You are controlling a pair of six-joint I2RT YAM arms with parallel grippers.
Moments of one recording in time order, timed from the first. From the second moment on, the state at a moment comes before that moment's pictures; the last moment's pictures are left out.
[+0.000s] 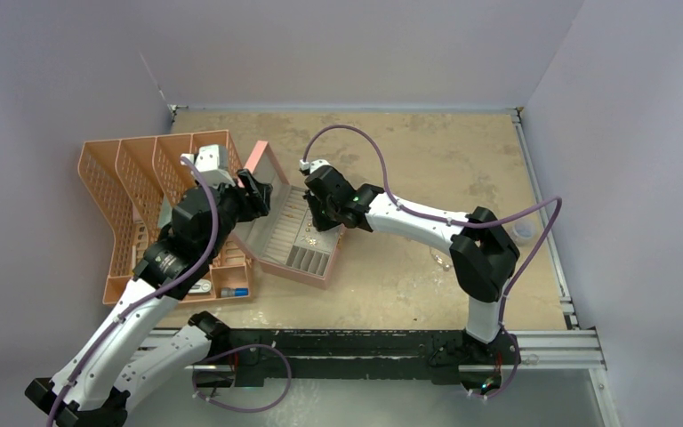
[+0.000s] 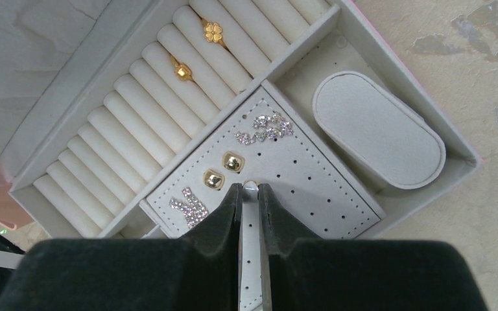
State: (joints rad) left arm -0.56 0.76 0.94 -0.43 -0.35 -0.47; right arm 0.92 1.86 1.44 -0.44 0.11 0.41
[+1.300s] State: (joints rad) left arm -0.56 0.77 0.94 -0.43 -0.34 -0.47; right arm 0.92 1.85 1.43 -0.44 0.12 0.42
